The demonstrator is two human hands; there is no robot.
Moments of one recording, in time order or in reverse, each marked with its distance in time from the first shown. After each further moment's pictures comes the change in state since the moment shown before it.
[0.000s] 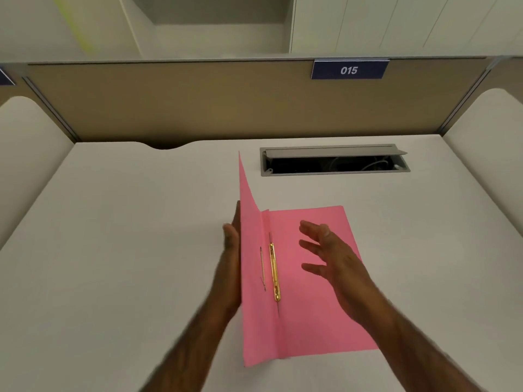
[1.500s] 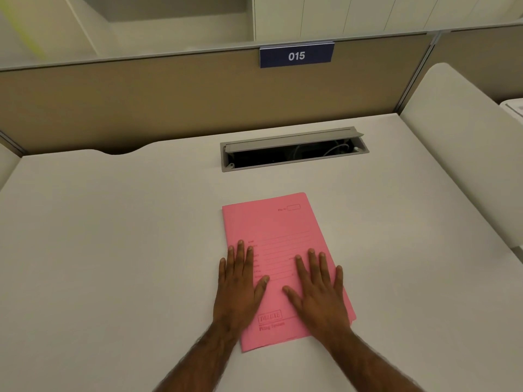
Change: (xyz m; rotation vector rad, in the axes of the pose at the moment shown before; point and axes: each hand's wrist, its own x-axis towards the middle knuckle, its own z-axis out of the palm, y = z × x) left_hand 0.039 -0.169 0.043 1.468 -0.040 0.171; right_hand -0.009 0.177 -0.067 -1.311 0.211 -0.027
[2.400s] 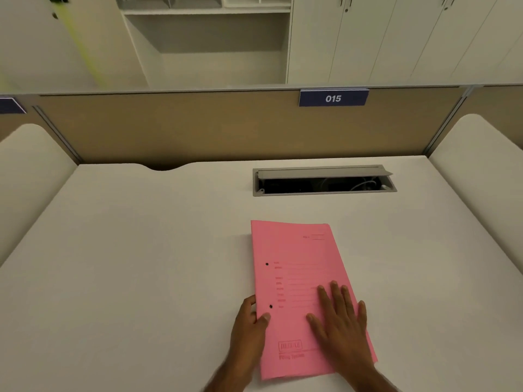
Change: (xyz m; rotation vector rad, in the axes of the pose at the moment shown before) left_hand -0.050 0.016 -0.056 -1.189 -0.065 -0.624; right_hand -0.001 0.006 0.001 0.053 -0.044 0.004
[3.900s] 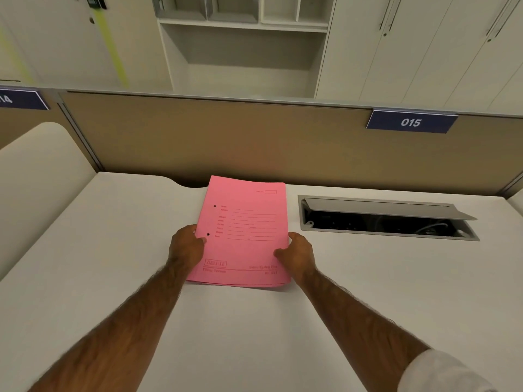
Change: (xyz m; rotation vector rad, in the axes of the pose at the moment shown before) left_hand 0.277 0.139 -0.240 0.560 0.434 0.285; right_hand 0.282 -0.253 -0.042 0.695 -0.033 0.119
